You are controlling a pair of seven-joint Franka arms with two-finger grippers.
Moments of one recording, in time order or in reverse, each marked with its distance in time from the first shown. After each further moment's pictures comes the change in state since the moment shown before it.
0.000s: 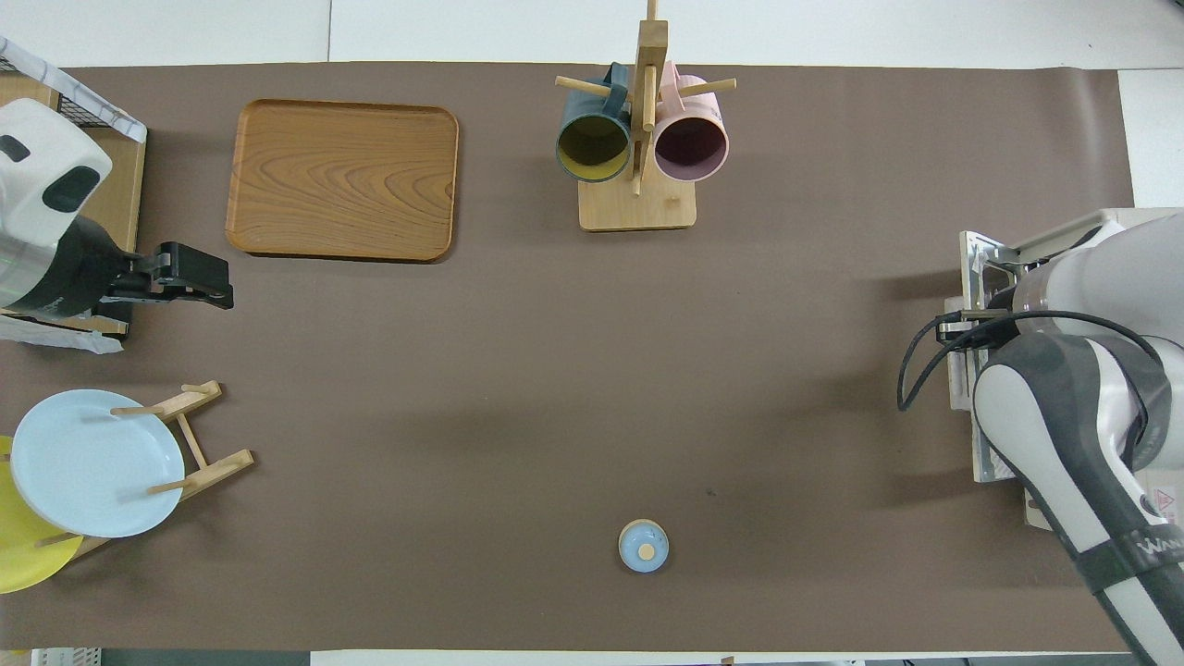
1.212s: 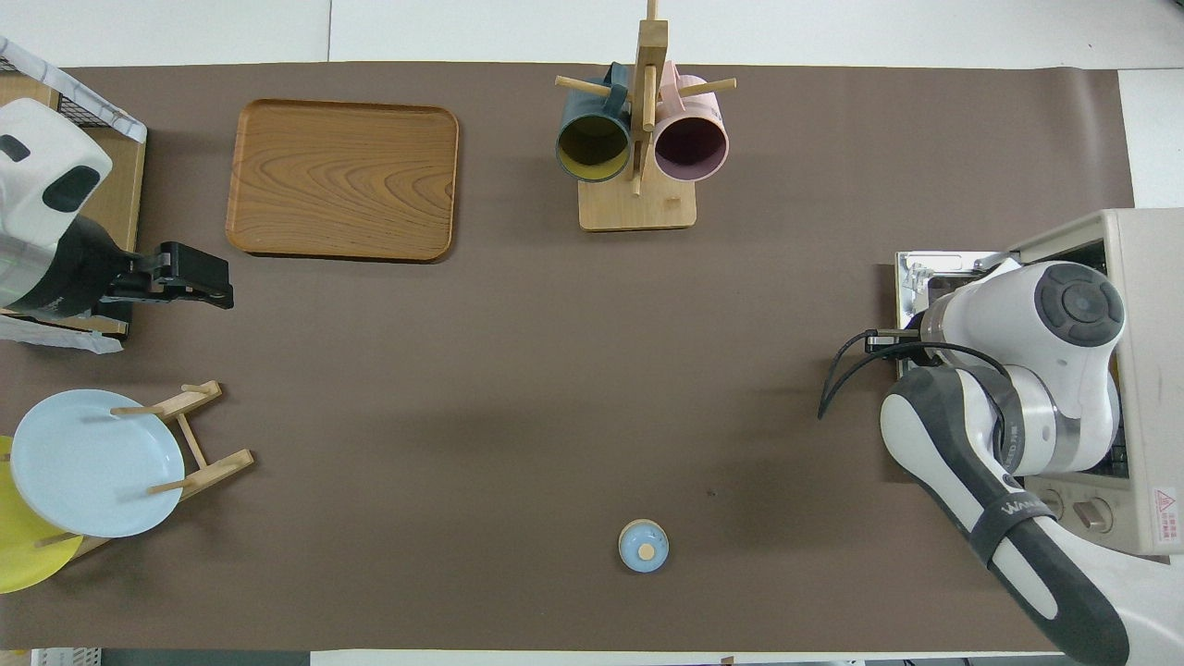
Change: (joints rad) left arm 0.000 0.000 0.000 0.000 0.000 0.000 0.000; right arm 0.059 0.113 -0.001 -0.150 0.004 0.287 0.113
